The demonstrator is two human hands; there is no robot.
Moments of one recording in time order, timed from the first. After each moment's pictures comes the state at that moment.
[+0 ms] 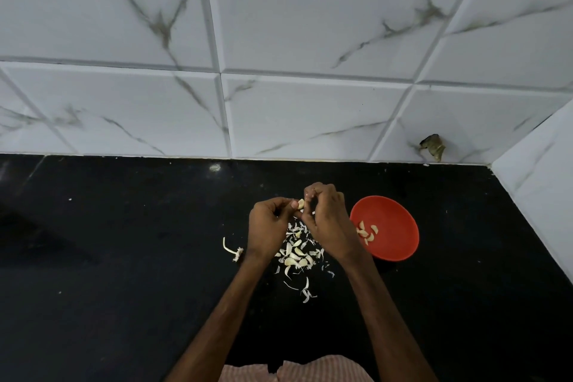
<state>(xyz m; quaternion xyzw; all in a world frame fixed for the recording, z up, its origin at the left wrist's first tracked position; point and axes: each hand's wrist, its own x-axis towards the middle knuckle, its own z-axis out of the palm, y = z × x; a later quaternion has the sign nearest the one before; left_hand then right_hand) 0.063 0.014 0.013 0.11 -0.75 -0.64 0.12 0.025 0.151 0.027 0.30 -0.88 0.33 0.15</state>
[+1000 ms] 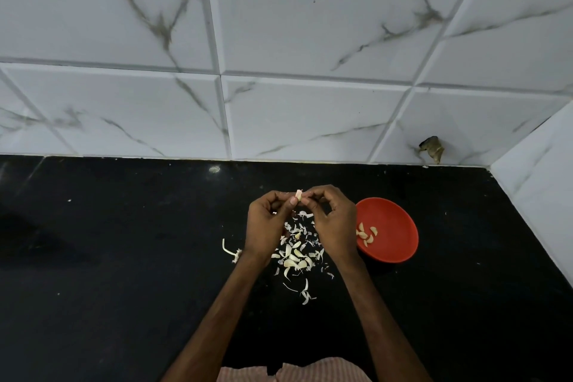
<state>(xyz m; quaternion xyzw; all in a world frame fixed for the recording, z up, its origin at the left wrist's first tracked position) 0.065 0.012 0.019 0.11 -0.64 -0.76 0.09 0.026 0.147 0.027 0.18 -0.80 0.55 0.14</state>
